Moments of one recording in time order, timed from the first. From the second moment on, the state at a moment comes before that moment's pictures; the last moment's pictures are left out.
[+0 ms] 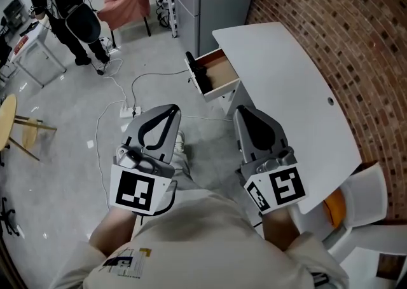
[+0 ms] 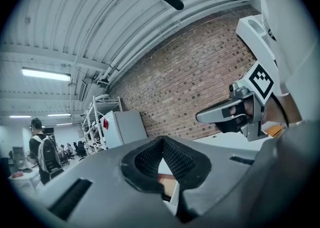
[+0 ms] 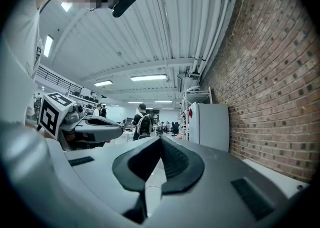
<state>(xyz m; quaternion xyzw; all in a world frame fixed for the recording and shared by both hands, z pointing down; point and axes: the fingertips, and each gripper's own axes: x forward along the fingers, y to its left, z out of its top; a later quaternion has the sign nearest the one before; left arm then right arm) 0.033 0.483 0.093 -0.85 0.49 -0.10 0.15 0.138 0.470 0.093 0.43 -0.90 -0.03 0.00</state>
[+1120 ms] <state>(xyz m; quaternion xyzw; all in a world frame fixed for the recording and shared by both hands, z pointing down) -0.080 0.230 0.105 -0.87 0.47 -0.10 0.10 0.006 0.222 0.102 0.41 -0.91 -0.02 0.07</state>
